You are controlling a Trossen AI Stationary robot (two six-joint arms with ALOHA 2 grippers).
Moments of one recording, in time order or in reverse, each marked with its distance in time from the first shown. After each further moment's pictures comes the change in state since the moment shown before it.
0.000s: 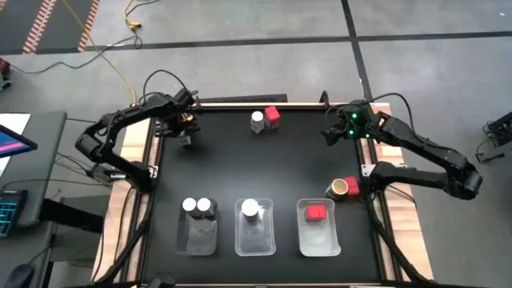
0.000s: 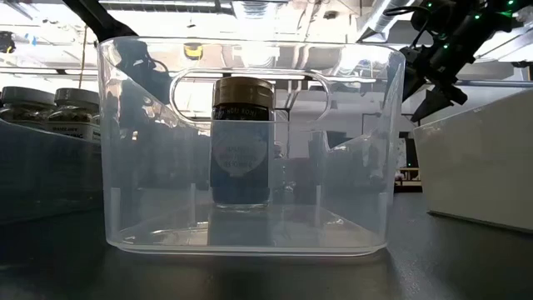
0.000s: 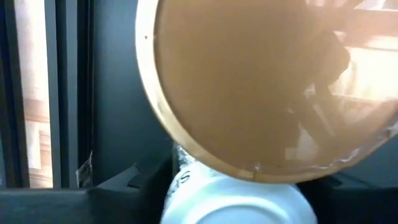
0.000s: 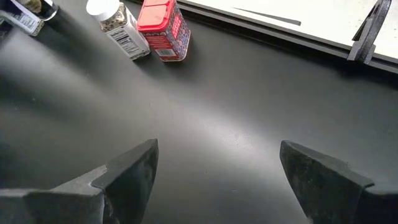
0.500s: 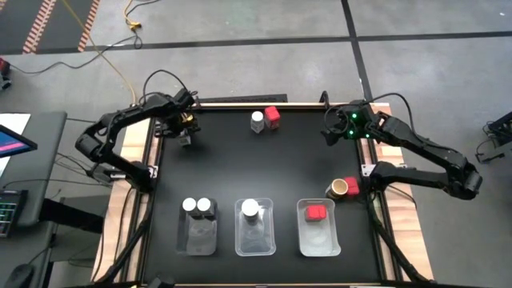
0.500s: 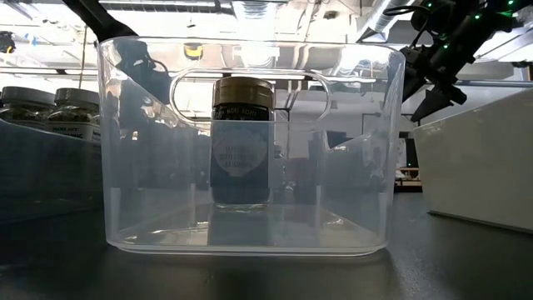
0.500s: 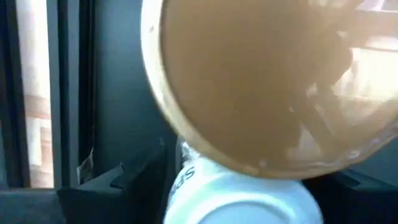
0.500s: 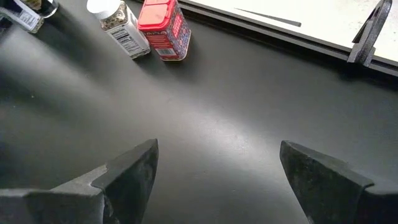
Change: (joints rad) left arm 0.000 0.000 0.000 -0.009 0.002 -0.010; right arm 0.000 0.000 0.000 0.000 0.000 -0.015
